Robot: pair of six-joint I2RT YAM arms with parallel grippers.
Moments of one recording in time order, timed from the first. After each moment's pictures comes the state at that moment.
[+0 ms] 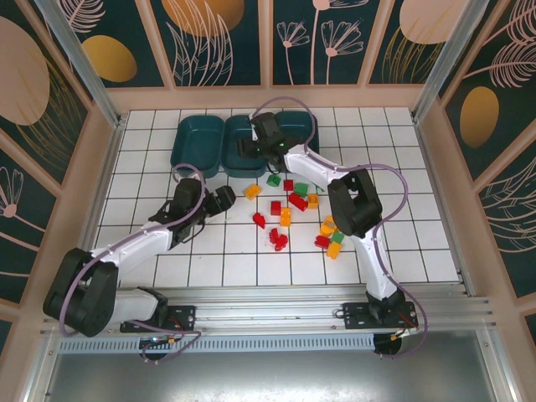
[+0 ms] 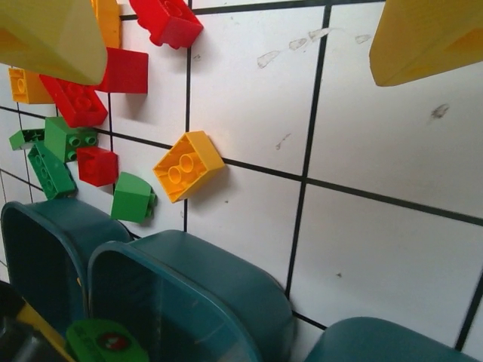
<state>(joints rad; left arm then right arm) -0.44 1.32 0.61 0.05 0.06 -0.78 0.65 2.27 1.90 -0.28 0.01 0.30</state>
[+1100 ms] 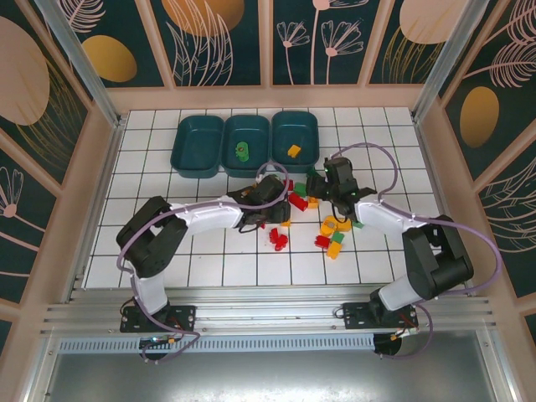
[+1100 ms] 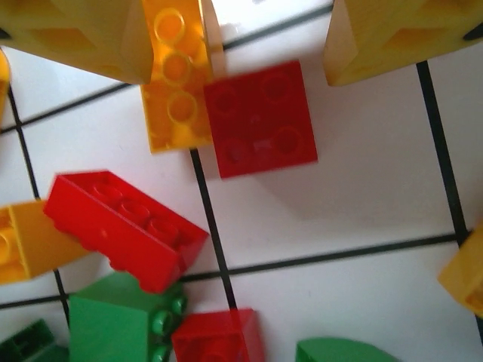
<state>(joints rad) -0.85 1.87 1.15 -0.24 -0.10 -0.67 0.44 1.48 0.80 -0.08 0.11 0.42</state>
